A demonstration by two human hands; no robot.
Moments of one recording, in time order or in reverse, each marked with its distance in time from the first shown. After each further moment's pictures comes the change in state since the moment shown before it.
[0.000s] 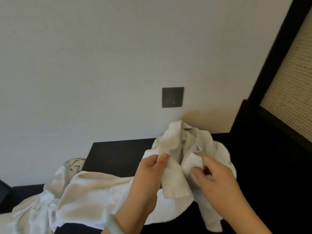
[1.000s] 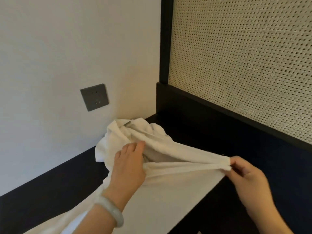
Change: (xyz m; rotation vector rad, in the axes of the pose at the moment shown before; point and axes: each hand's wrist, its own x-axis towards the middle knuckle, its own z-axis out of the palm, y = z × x) left_hand 0.065 -0.049 0.017 1.304 -0.369 0.888; right_hand -0.159 0.025 -0.039 0.093 0.783 0.511
